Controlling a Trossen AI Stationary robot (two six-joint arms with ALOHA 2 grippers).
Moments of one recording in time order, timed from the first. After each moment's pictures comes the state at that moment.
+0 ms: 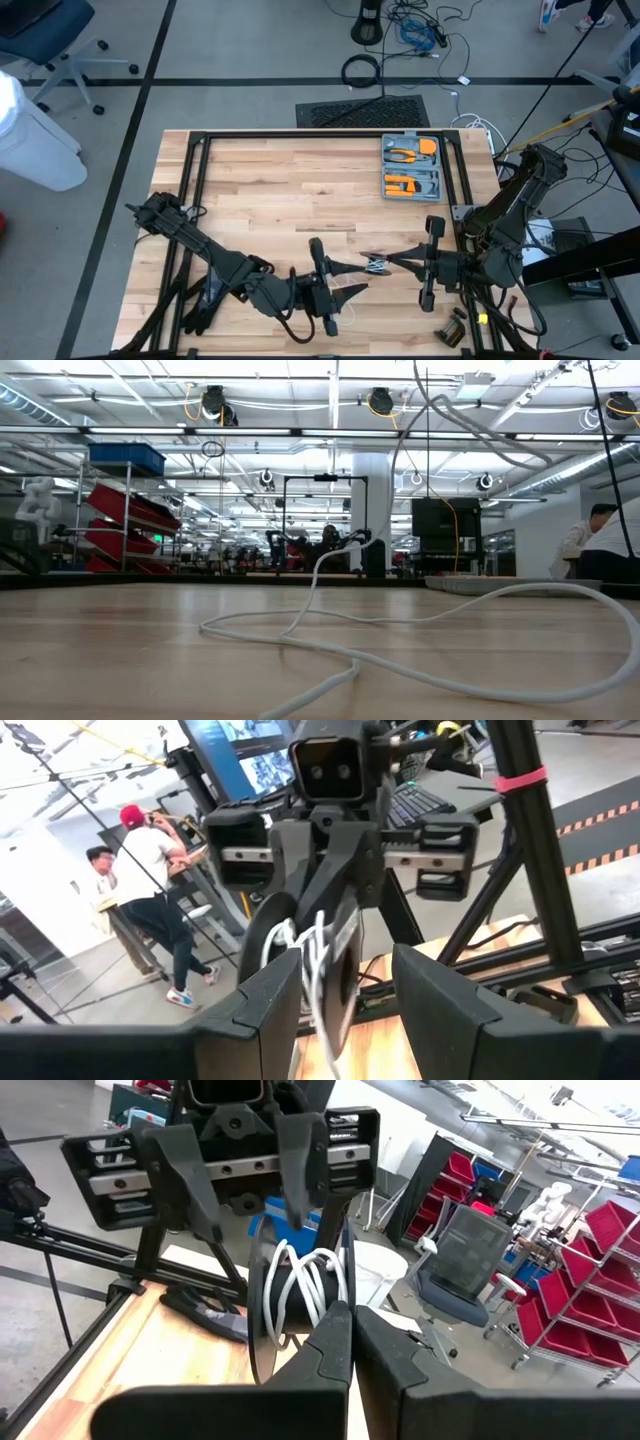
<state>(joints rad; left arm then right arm) -0.57 1.88 1.76 0.12 -0.77 0.45 0.90 1.16 1.02 0.10 1.04 -0.30</state>
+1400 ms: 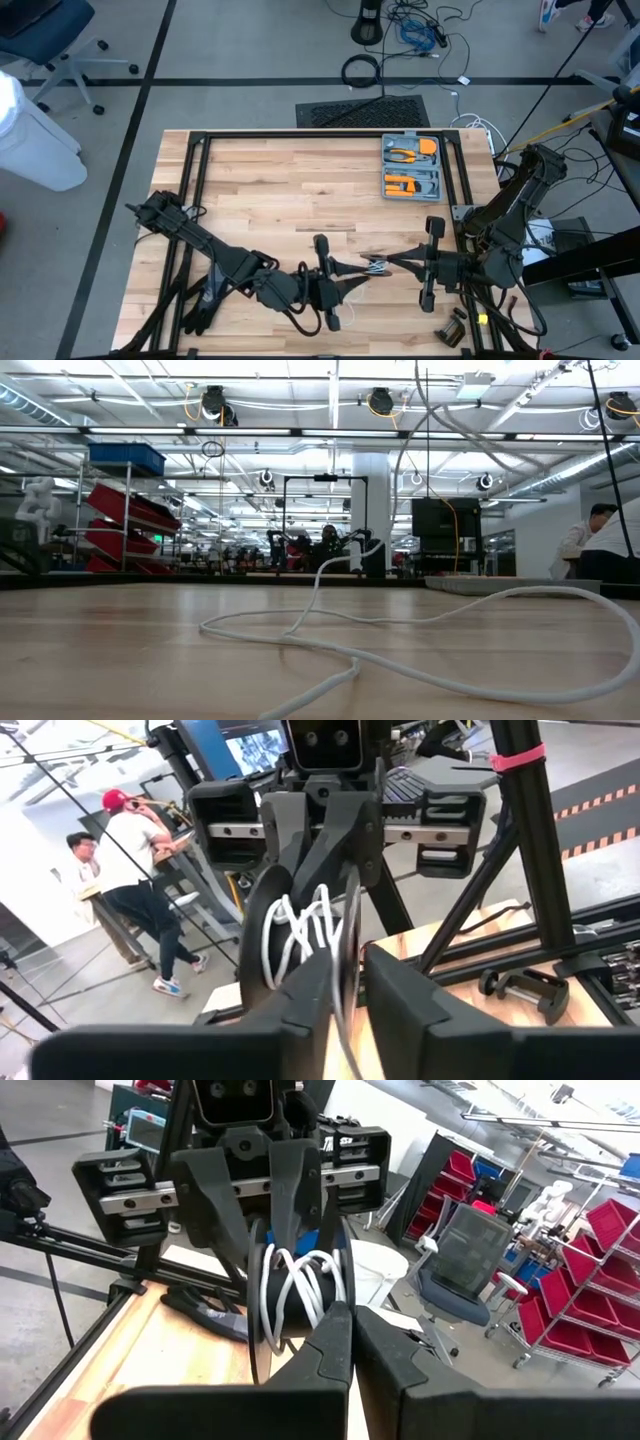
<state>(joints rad) -0.55 1.88 1.76 0.06 -0.72 0.40 0.90 1.17 1.02 0.10 1.04 -0.29</state>
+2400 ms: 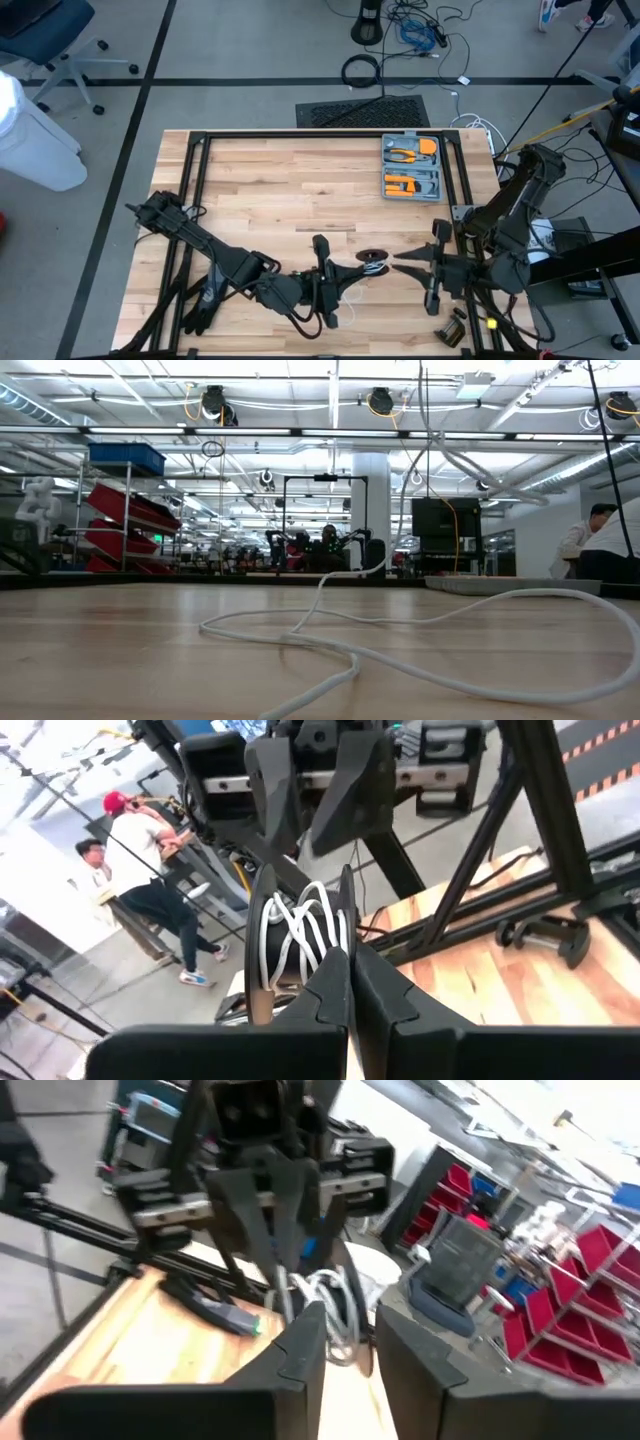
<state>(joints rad) -0.55 1.88 1.76 -0.03 -0.75 0.47 0.96 1.16 1.02 0.09 1.10 -0.37</state>
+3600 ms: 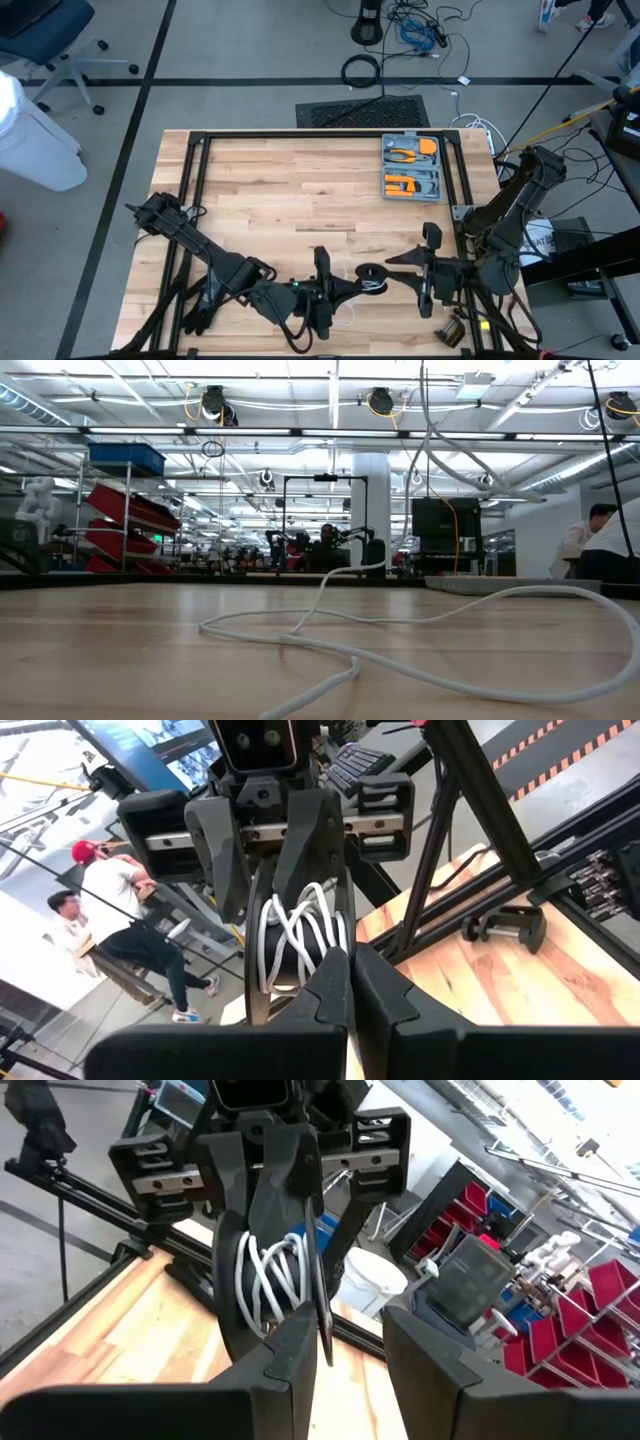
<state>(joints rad) -0.59 1.88 1.76 -0.03 -0.68 0.58 0.90 1.20 1.02 0.10 0.99 -0.46</state>
